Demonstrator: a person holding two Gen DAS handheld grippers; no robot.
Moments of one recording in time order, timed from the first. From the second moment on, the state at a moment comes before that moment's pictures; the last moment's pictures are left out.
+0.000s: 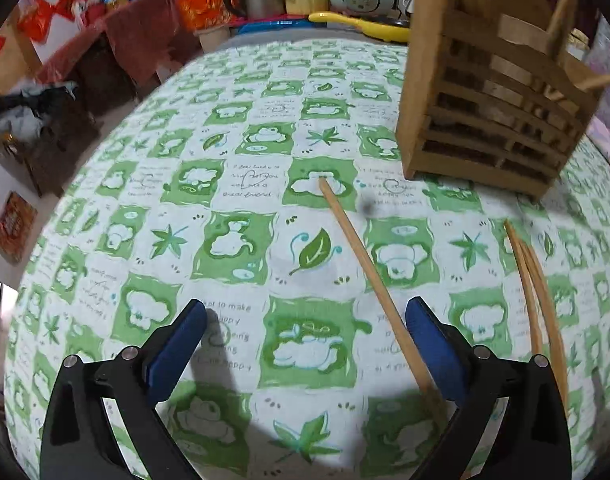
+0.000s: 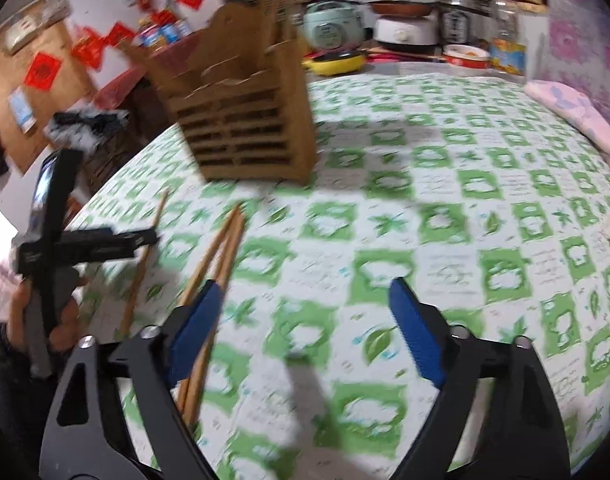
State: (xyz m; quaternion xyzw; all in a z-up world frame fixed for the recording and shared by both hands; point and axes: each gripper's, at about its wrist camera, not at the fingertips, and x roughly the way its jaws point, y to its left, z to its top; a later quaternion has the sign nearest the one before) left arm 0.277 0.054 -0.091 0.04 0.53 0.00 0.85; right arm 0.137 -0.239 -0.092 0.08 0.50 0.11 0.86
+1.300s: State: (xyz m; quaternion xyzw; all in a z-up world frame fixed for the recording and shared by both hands) left arm 0.190 0.058 -0.076 0.09 0.50 -0.07 0.86; right arm 0.073 -0.217 -0.097 -0.02 0.51 0.16 0.84
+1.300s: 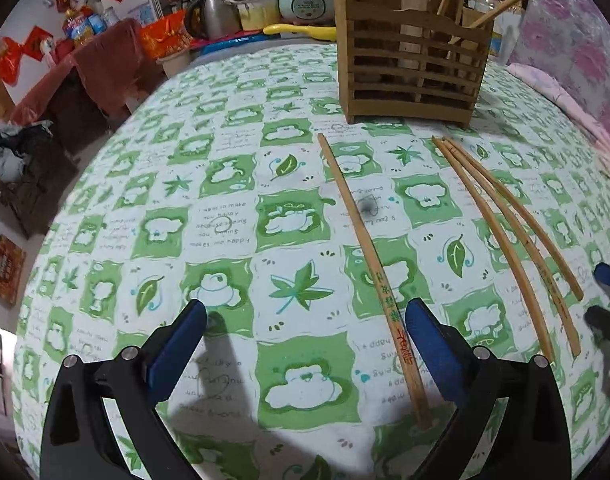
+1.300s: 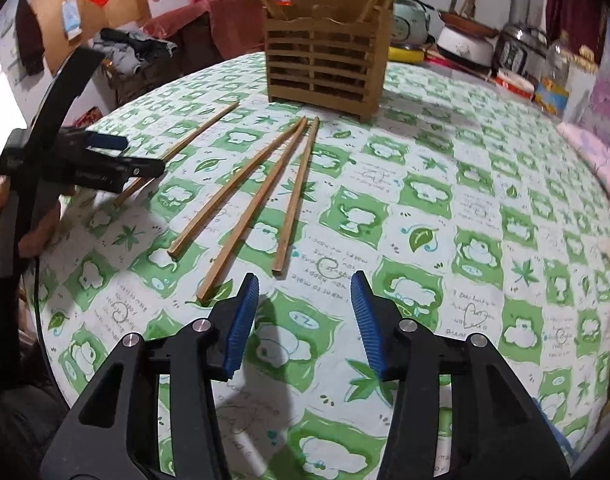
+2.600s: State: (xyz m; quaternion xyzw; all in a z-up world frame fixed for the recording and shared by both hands) left arm 0.135 0.033 -0.068 0.09 0.46 -0.07 0.88; right arm 0.076 -0.204 -0.100 0.00 0.52 0.17 0.84
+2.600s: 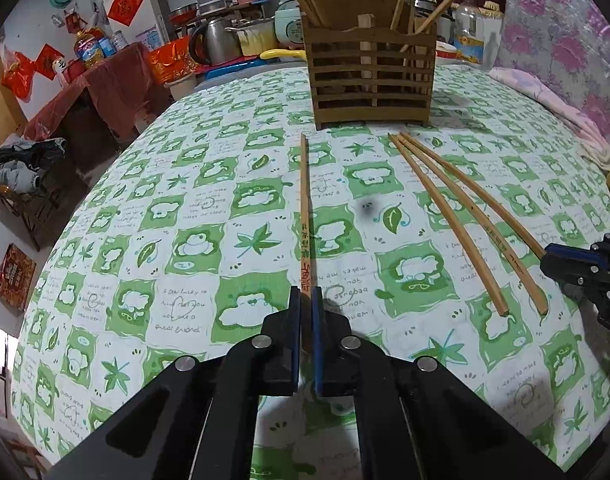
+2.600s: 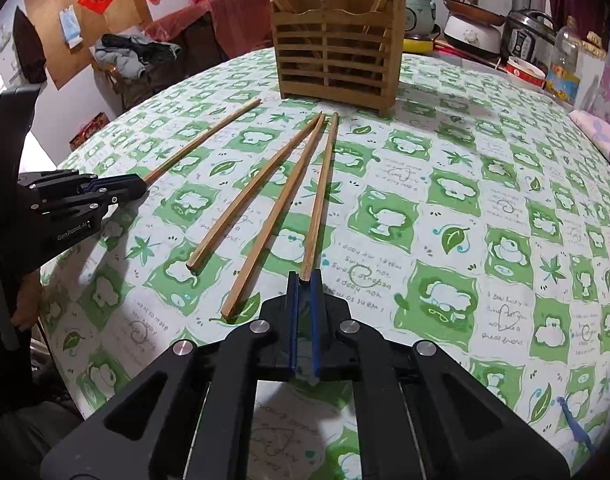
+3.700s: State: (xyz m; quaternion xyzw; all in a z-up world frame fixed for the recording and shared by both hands) left arm 0.158 0.015 0.080 0.04 0.34 -0.12 0.93; right arm 0.103 -0.233 0.039 0.05 0.33 0.13 0.93
